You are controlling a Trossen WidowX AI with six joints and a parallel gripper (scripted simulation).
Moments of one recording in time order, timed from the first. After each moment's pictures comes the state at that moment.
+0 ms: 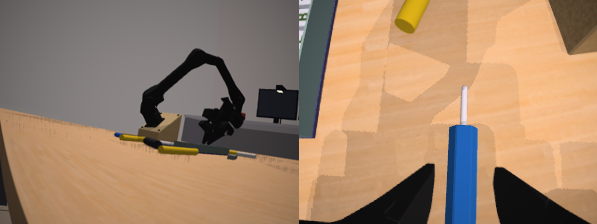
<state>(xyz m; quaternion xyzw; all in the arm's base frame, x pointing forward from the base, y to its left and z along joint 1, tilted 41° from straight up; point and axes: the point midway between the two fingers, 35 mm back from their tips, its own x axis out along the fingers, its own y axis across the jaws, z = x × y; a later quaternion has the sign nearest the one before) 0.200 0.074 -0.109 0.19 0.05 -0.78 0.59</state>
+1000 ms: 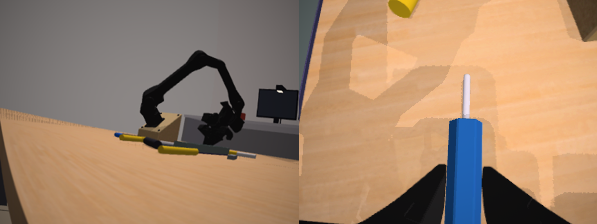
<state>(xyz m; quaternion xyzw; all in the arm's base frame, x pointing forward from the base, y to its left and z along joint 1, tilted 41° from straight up) 0.199 0.062 -0.122 0.19 0.05 -0.78 0.59</state>
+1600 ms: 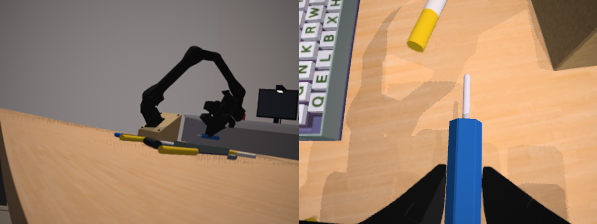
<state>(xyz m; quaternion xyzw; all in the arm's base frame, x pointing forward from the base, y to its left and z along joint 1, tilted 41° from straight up) 0.203 0.093 -0.086 0.19 0.05 -0.78 0.59</state>
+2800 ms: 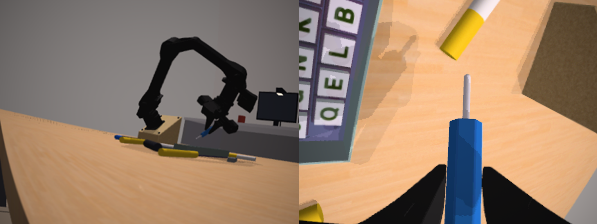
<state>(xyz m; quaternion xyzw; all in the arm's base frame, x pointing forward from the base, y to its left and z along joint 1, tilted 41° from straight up) 0.260 0.032 -0.010 0.26 0.45 -0.78 0.35</state>
